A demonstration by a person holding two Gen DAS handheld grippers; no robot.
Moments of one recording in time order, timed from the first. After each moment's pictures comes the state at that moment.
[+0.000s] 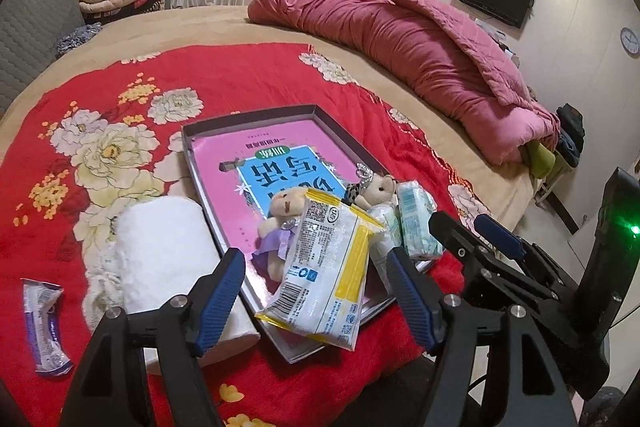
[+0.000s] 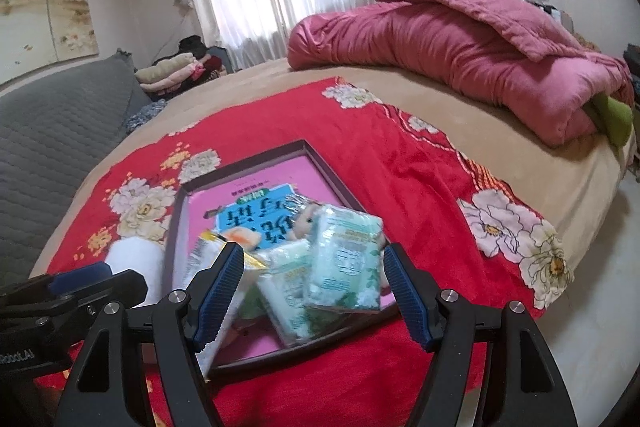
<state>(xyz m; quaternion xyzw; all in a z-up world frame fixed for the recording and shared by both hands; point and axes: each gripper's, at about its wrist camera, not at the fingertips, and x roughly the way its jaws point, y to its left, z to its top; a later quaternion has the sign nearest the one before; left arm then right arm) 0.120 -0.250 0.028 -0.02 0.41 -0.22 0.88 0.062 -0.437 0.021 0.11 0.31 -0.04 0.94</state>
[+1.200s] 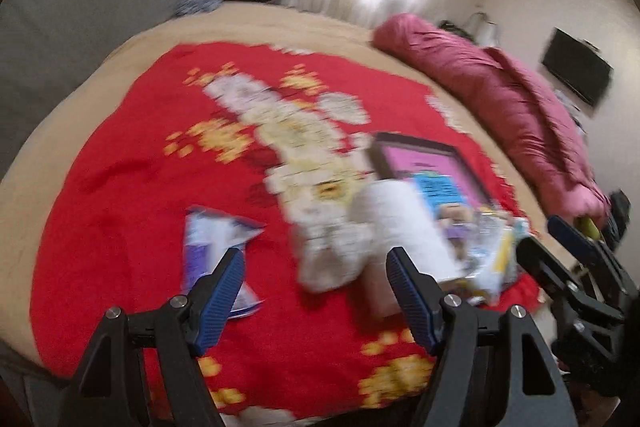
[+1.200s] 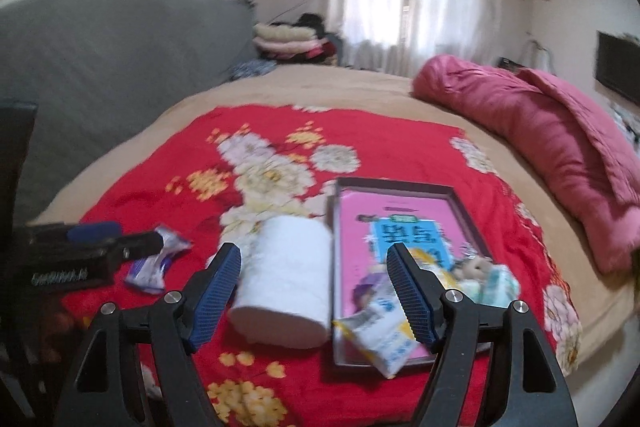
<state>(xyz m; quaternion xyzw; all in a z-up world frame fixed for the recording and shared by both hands) 0.078 -0.050 0.031 -0.12 0.40 -0.07 0.91 0.045 -0.252 0.065 -0.08 0.30 0.12 0.94</state>
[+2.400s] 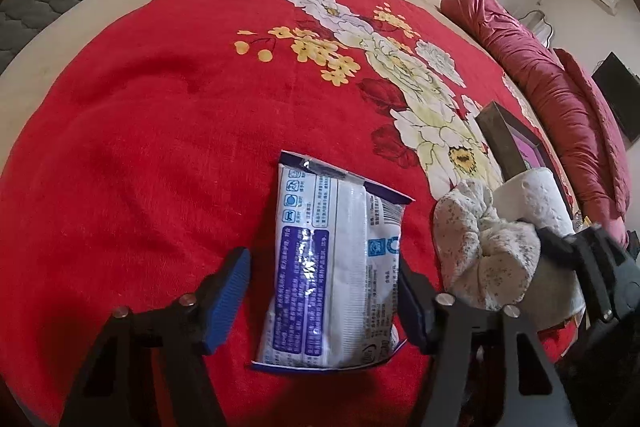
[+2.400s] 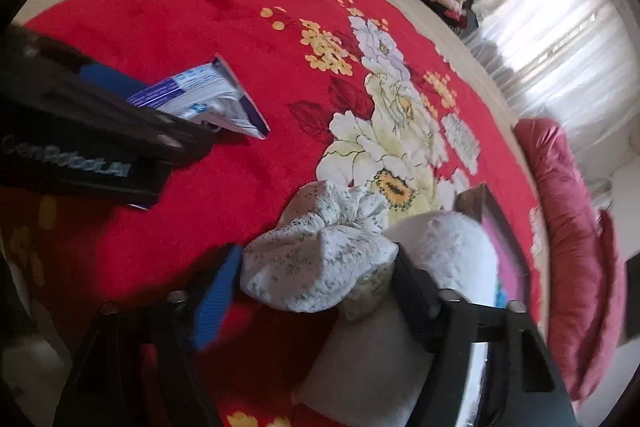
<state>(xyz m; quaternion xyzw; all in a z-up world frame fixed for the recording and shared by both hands) 0.143 0.033 -0.083 -0.18 0.49 -0.02 0.85 0.129 -0.104 -0.079 -0.38 0.41 0.20 0.81</state>
